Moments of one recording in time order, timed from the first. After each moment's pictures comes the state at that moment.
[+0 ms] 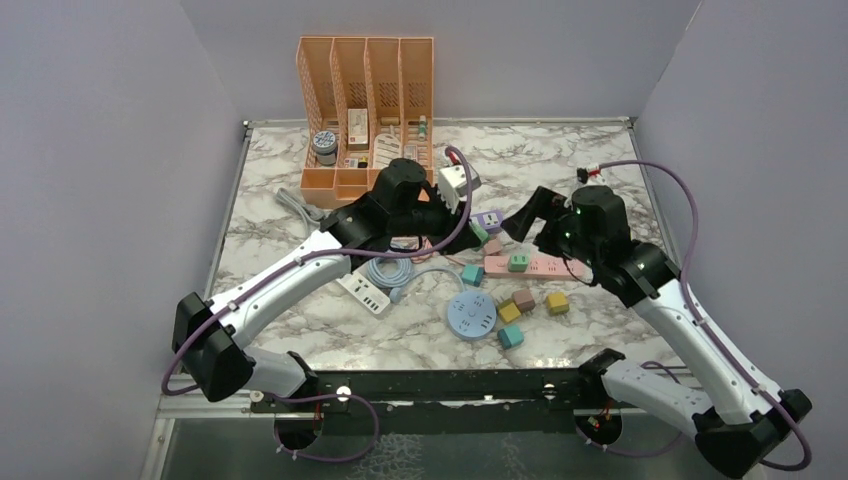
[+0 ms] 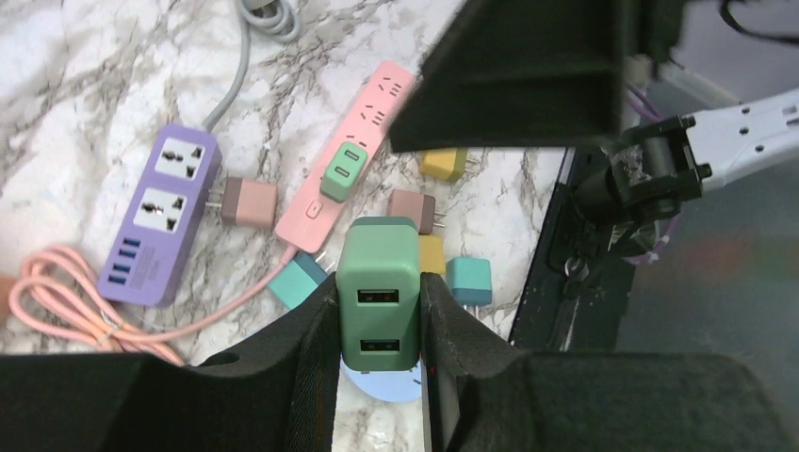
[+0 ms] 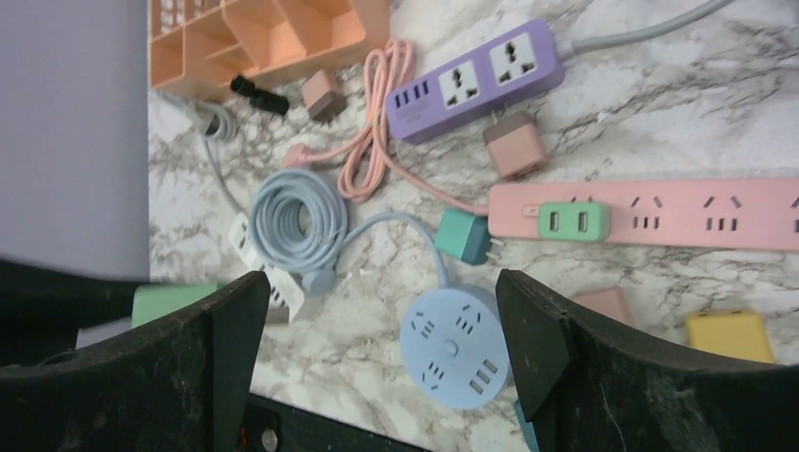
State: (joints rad) left arm -0.79 1.36 1.26 -0.33 0.46 -0.14; right arm 0.55 0.89 0.99 -0.63 0.10 0.75
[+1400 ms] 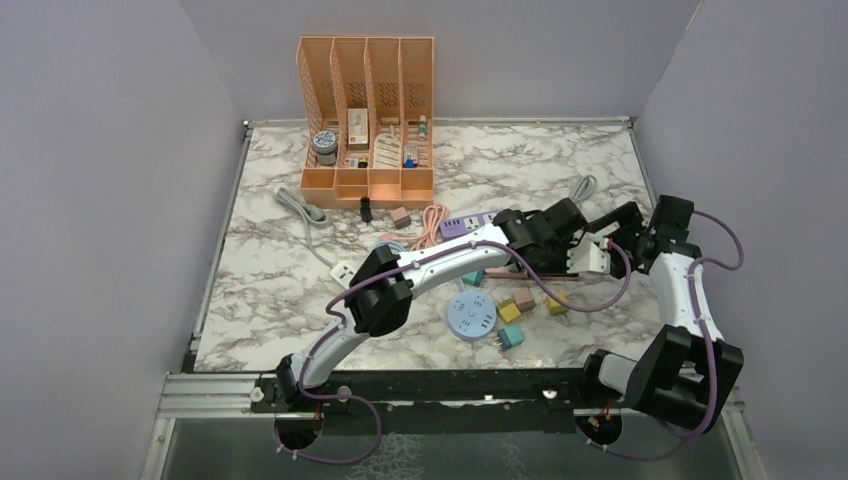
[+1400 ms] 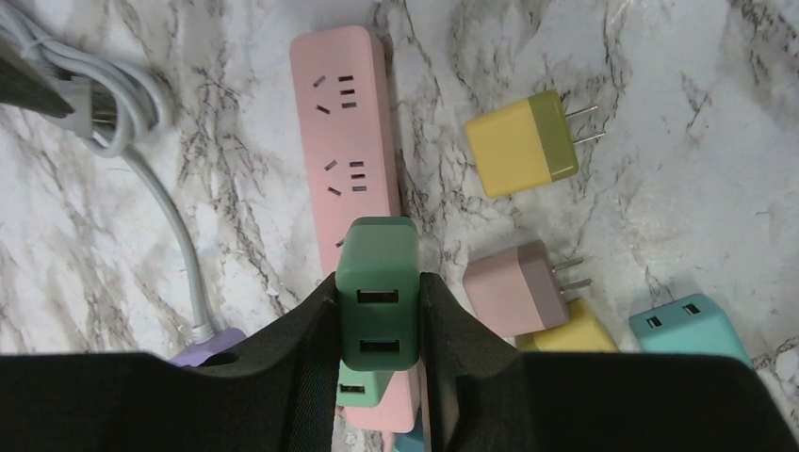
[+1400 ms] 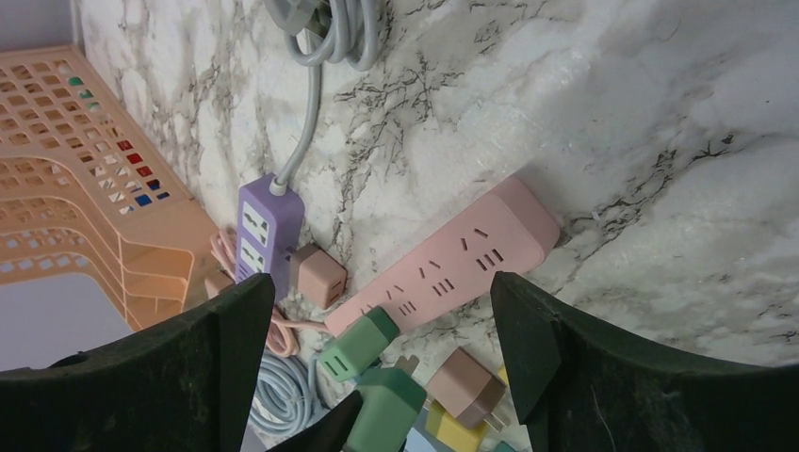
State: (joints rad) left arm -1.13 2.30 2.20 -0.78 0.17 0.59; right arm -0.38 1.18 0.79 -0.52 -0.35 0.77
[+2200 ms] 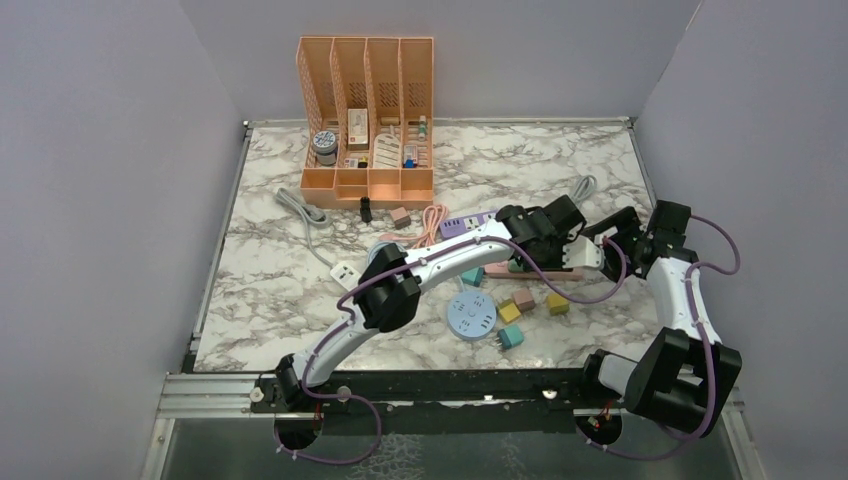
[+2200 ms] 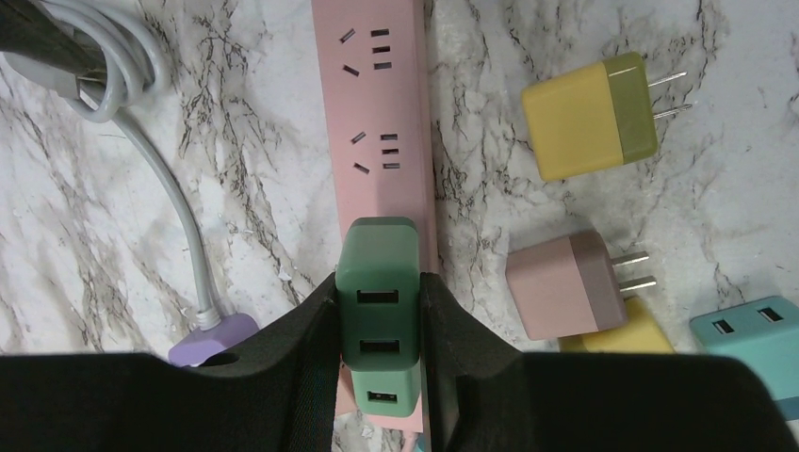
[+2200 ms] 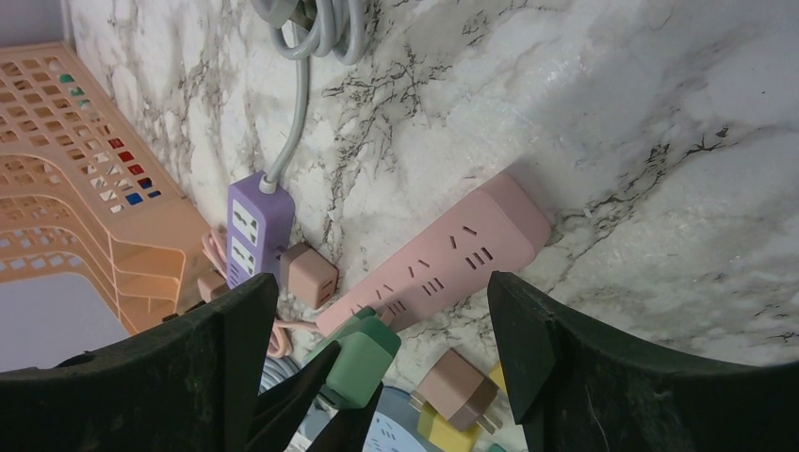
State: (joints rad) left arm -1.11 2.41 2.32 -0.88 0.12 0.61; right arm -0.38 1.17 0.74 -0.49 -0.35 0.77
